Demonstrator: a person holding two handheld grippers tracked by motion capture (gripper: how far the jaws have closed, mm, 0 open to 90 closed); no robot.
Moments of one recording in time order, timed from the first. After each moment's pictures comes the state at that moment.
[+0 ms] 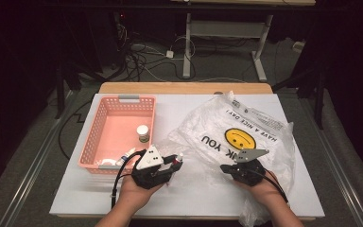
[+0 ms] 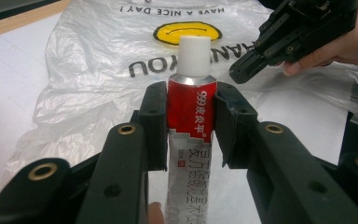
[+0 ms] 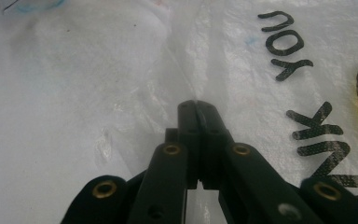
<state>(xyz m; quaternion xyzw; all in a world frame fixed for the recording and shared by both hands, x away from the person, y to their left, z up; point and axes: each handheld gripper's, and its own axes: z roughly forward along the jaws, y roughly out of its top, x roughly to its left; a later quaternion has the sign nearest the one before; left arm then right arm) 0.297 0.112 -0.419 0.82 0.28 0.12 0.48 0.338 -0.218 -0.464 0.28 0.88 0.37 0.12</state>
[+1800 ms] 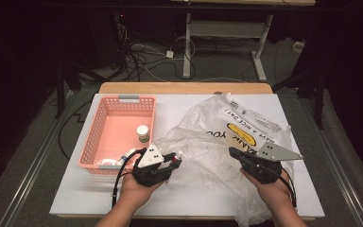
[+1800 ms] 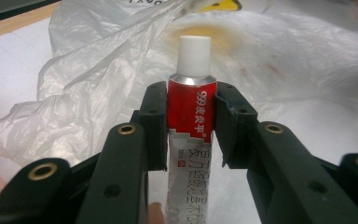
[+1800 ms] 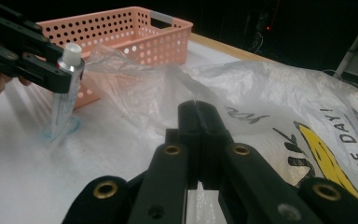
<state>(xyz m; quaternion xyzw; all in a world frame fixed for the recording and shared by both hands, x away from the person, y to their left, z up) 0.304 0.111 -0.423 0.82 0.29 0.14 0.47 0.309 -0.230 -0.401 0.30 0.78 0.51 0.22</state>
